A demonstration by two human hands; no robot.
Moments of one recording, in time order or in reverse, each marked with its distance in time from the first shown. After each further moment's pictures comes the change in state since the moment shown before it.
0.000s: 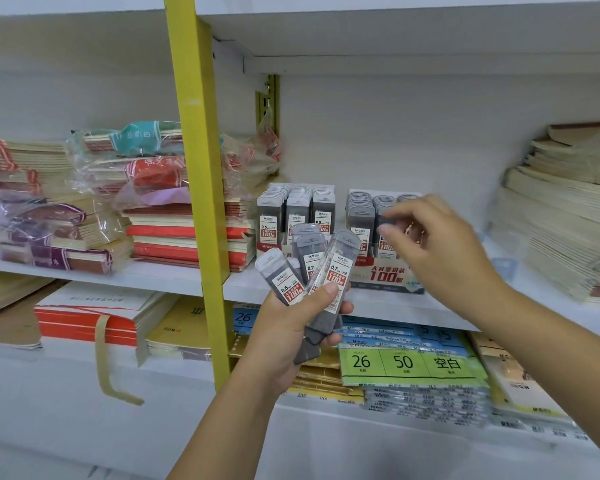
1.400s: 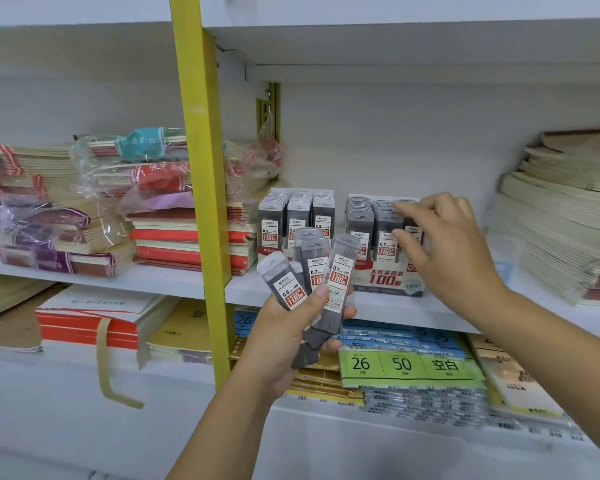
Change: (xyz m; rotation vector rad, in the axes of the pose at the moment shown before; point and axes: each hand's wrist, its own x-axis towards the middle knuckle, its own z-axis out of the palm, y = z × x) left_hand -0.003 0.002 -0.004 -0.006 -0.035 -0.011; right_hand 0.004 0.016 -0.001 -0.330 0.058 -0.049
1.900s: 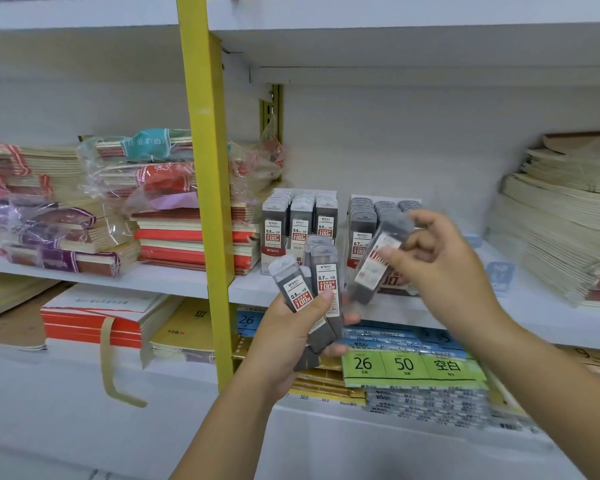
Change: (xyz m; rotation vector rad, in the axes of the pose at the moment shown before) left_hand 0.004 -0.006 -0.005 0.031 -0.012 -0.010; right_hand -0.027 -0.037 -0.012 0.844 -0.069 0.275
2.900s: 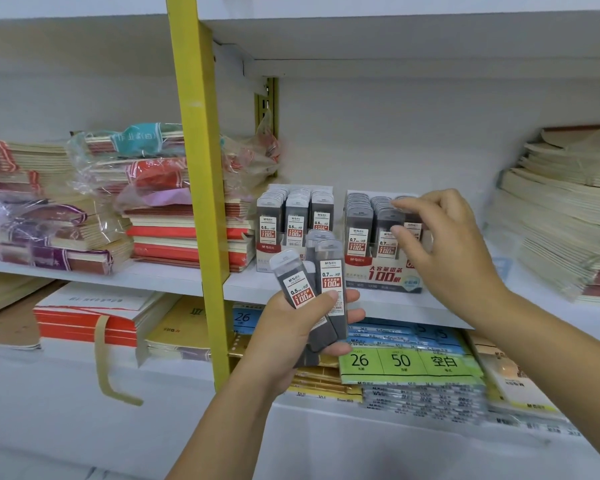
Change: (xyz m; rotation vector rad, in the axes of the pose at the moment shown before) left_hand 0.003 0.000 0.005 0.073 -0.034 0.000; right_hand 0.027 0.020 -0.016 -0.666 0.078 -0.286
